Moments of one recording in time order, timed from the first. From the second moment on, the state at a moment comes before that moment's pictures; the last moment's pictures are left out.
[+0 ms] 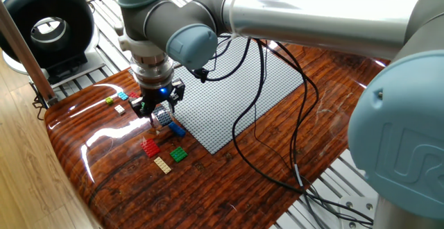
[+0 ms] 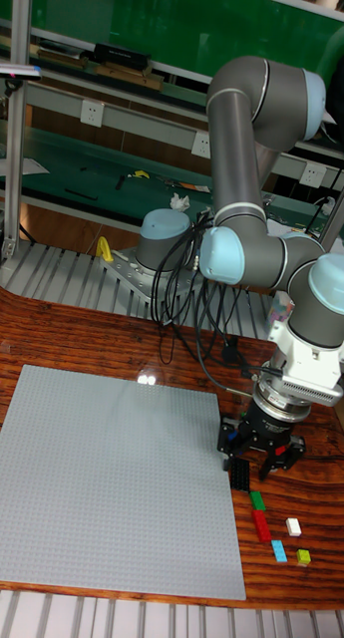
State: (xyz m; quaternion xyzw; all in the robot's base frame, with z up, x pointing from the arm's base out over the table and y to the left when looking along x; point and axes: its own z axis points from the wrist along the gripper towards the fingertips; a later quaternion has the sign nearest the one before) arm 0.602 0.189 0.000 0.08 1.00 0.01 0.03
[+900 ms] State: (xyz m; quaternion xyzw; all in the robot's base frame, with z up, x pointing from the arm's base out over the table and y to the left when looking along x) arm 0.605 0.194 -0.002 0.07 1.00 0.01 0.03
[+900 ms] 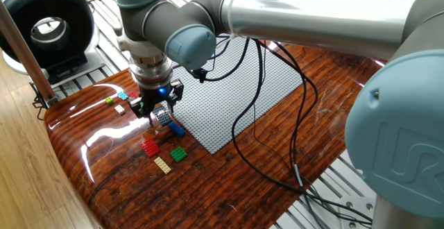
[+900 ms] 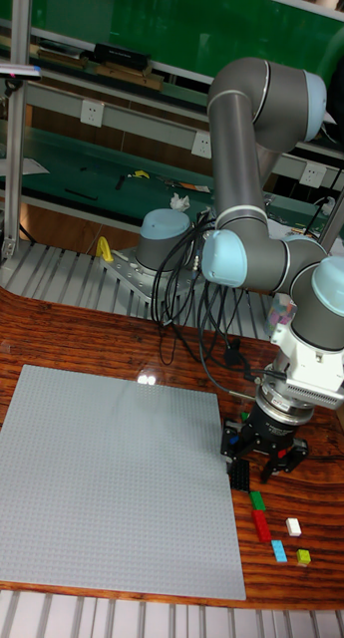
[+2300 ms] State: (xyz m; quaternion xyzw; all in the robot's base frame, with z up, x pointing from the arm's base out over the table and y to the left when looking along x) arm 0.606 0.201 0.001 0.07 1.00 0.02 0.03
